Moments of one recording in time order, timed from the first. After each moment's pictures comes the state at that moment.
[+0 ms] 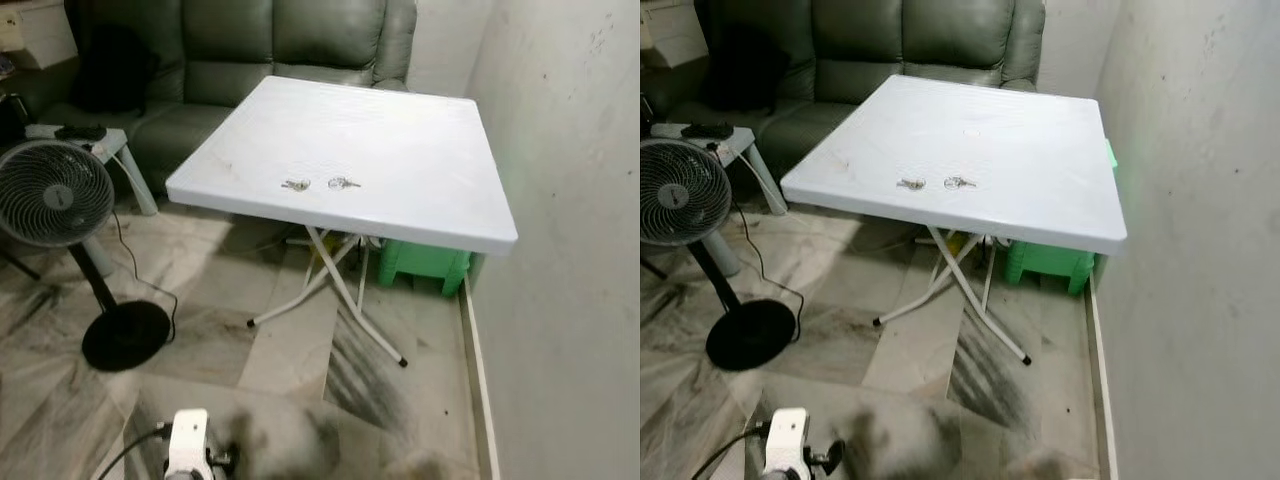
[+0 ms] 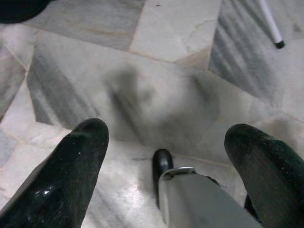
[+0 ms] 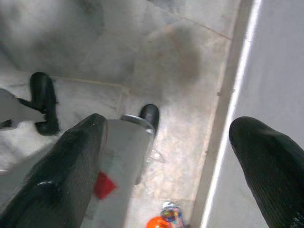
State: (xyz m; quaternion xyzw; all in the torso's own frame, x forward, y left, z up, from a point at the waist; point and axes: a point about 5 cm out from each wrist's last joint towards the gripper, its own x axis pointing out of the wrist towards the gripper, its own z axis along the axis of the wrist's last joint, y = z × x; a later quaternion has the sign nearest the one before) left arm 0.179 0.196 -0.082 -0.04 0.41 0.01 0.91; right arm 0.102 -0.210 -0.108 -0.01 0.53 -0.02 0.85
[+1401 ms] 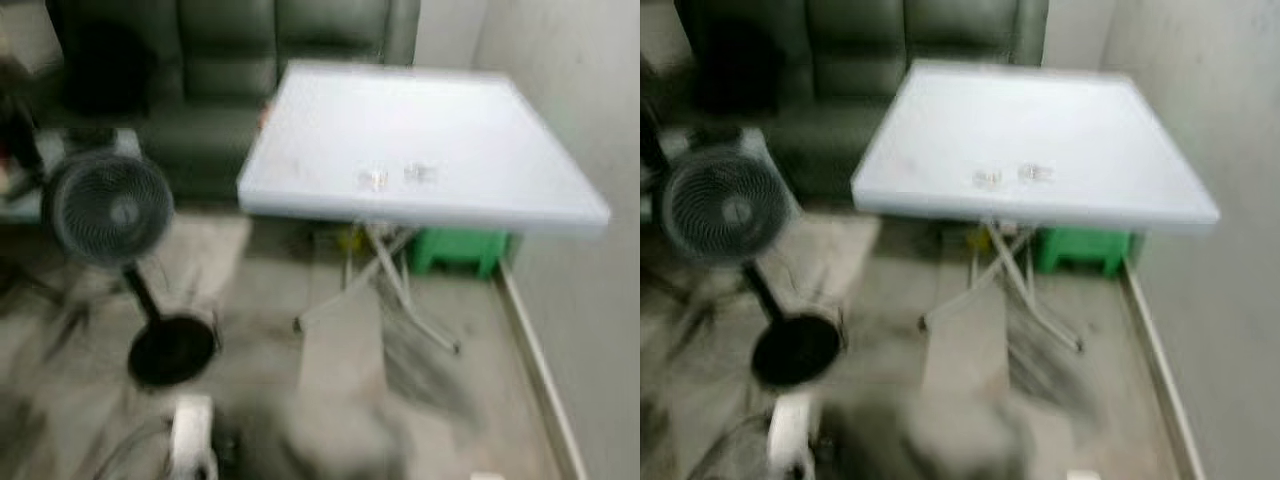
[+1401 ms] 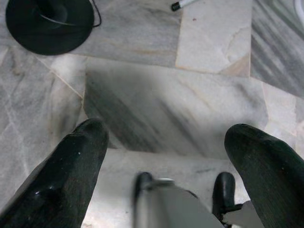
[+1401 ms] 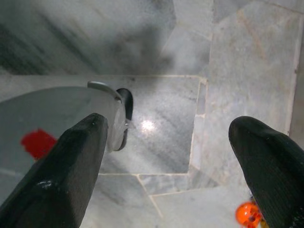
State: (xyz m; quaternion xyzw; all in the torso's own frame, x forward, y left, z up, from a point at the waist) left arm 0.184 0.183 -0.081 -0.05 0.41 0.00 0.91; right arm 0.099 -0.213 -0.109 -0.01 0.53 -0.03 0.85
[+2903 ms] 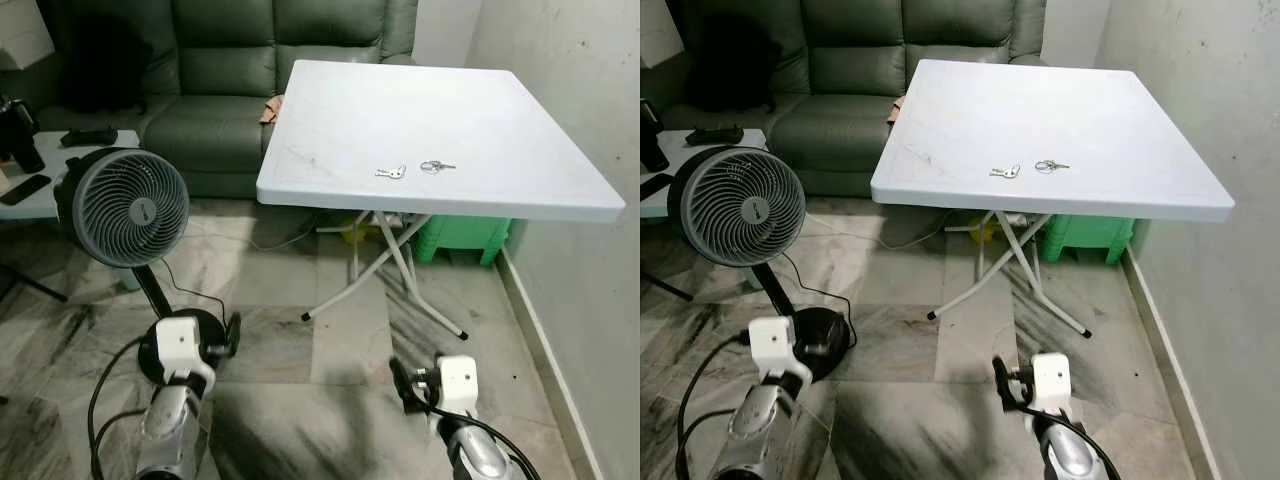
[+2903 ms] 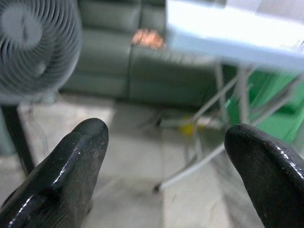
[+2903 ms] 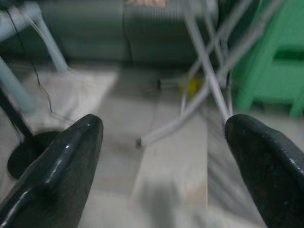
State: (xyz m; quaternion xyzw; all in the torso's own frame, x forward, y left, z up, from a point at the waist) left arm 0.276 0.182 0.034 -0.08 0.01 -0.03 1.00; right arm 0.241 -0.155 0.002 0.01 0.07 0.09 0.99
